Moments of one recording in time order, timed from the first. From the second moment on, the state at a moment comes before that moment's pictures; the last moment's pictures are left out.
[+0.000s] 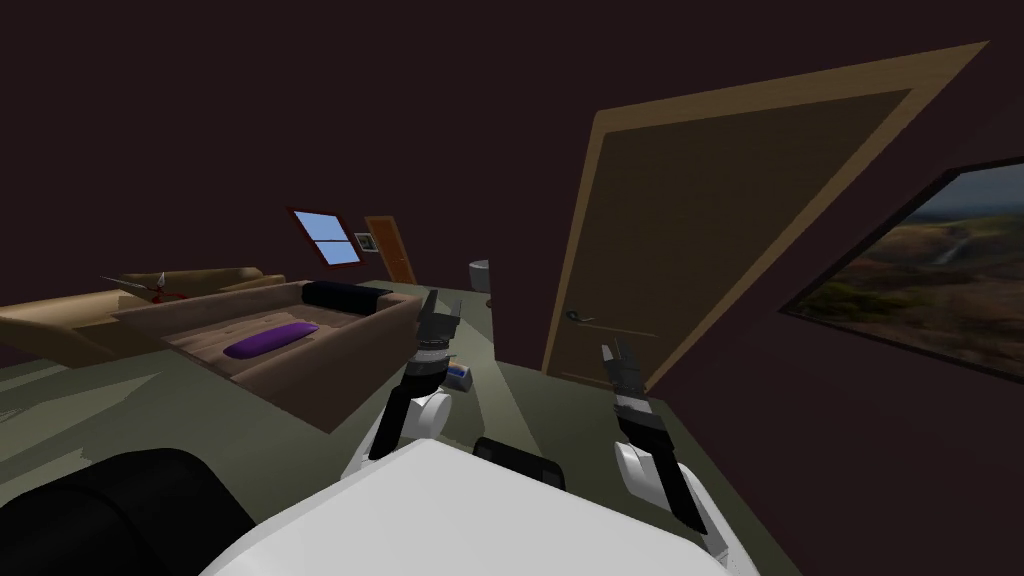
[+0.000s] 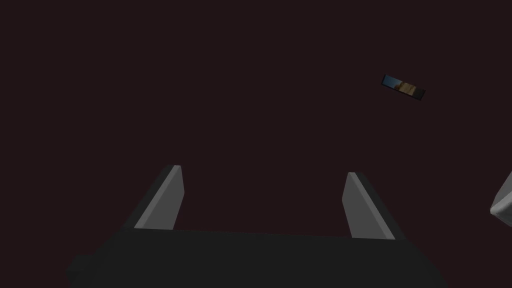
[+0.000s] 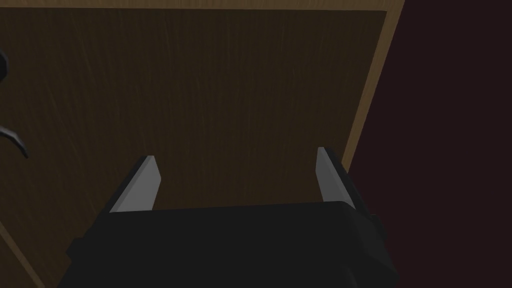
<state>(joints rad) 0.29 -0.13 -0.05 -1.77 0.06 -0.57 -0.12</state>
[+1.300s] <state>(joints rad) 0.20 -0.18 -0.08 -1.43 0.03 -0.59 -0.13</state>
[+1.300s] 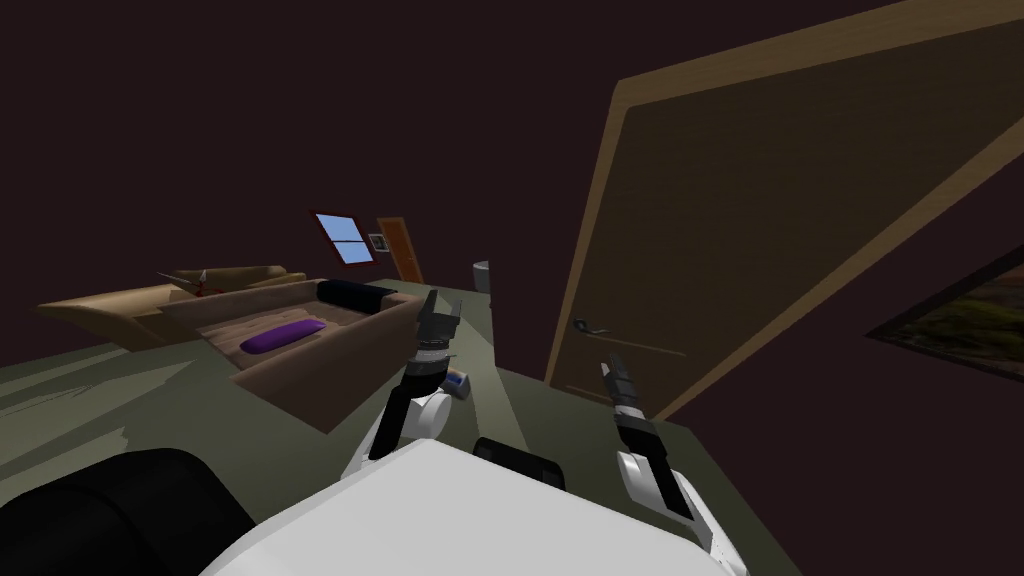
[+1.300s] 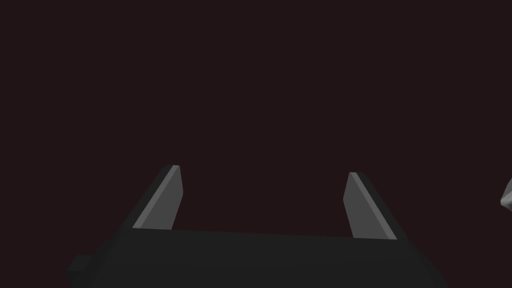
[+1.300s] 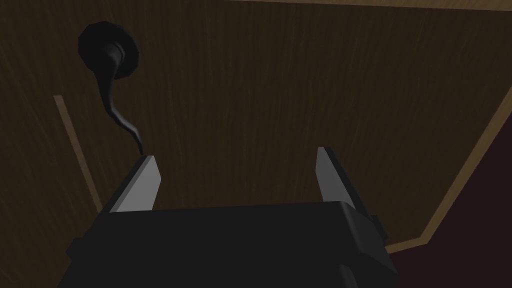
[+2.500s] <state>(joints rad) 0.12 -0.22 -0.11 -1.11 0.01 -0.60 -0.14</state>
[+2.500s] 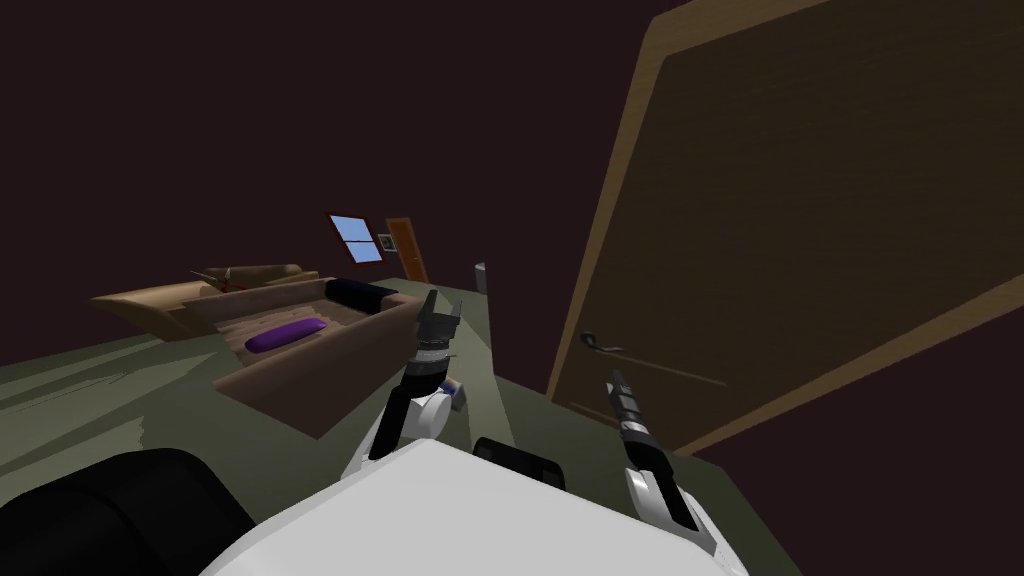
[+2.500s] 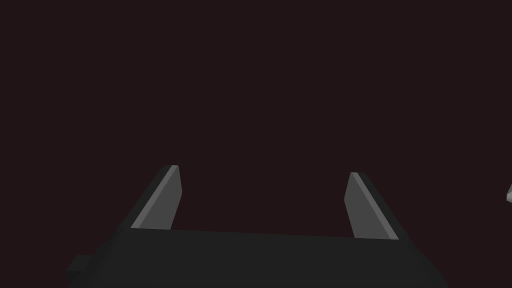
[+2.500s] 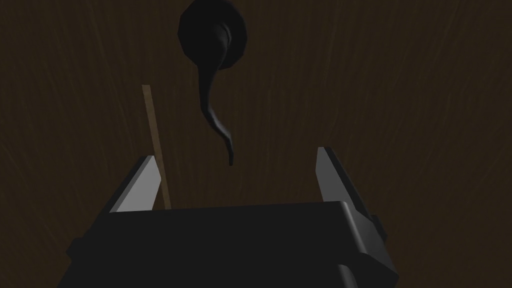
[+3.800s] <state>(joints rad) 0.13 -0.32 -0.19 -0.97 -0.05 -0.66 -0.20</state>
